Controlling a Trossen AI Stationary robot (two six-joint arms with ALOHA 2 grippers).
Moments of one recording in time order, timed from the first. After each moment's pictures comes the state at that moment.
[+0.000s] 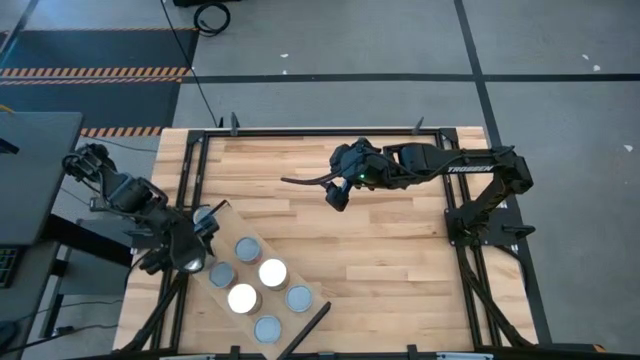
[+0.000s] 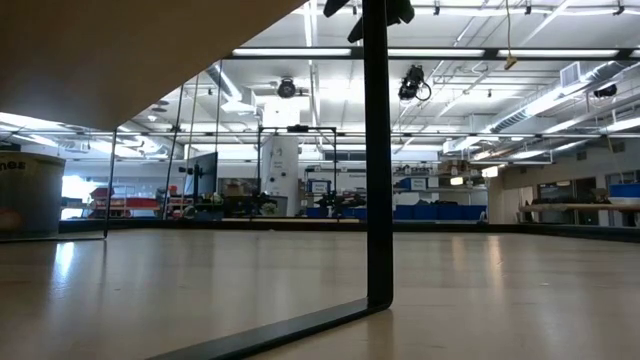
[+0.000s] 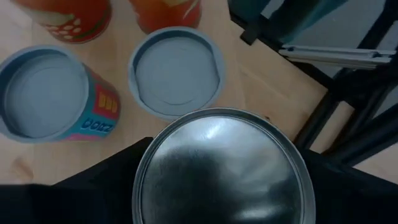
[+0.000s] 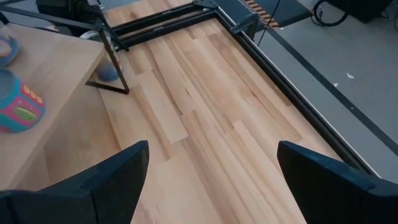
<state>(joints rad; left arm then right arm) -0.62 0.88 1.09 -1.22 0.14 0.25 0.04 1.62 1.71 -0.84 0.42 0.36</state>
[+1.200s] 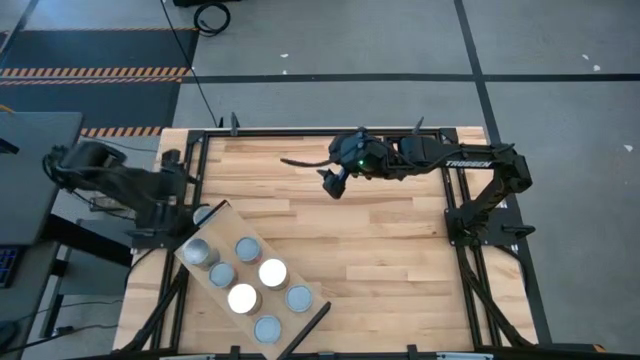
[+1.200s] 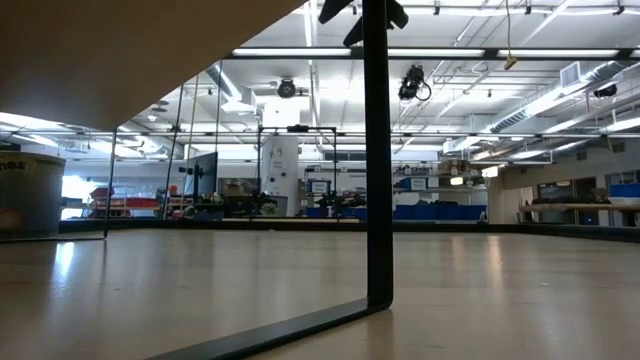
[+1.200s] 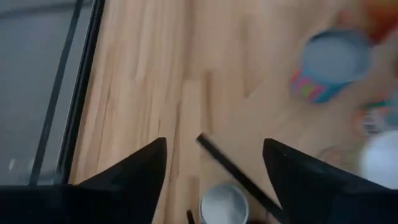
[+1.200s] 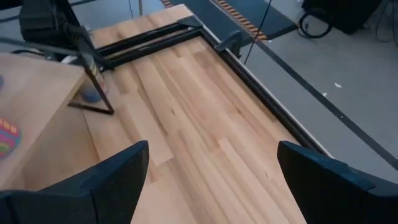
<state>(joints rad) -0.39 0.77 1.34 -1.51 -0.40 -0.23 -0.03 1.62 1.71 -0.77 0.42 0.31</state>
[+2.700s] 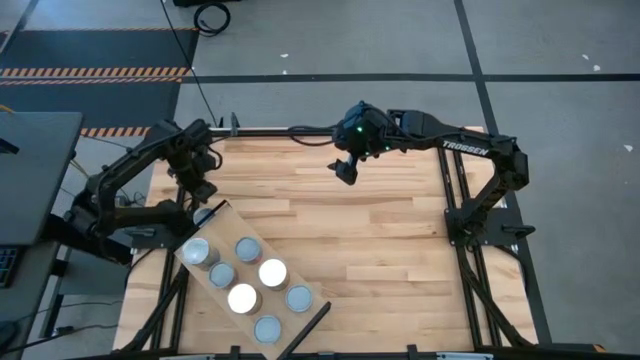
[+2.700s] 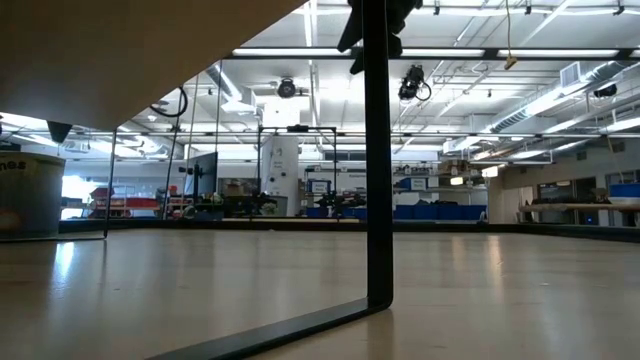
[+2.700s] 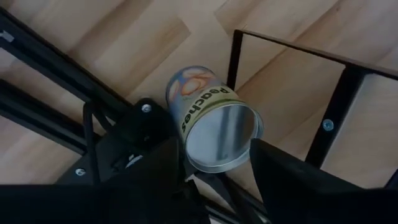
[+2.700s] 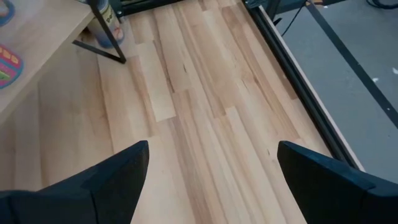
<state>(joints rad) 0.99 1.11 0.92 -1.57 0.24 0.18 -0.25 1.62 1.71 -0.88 0.02 0.07</state>
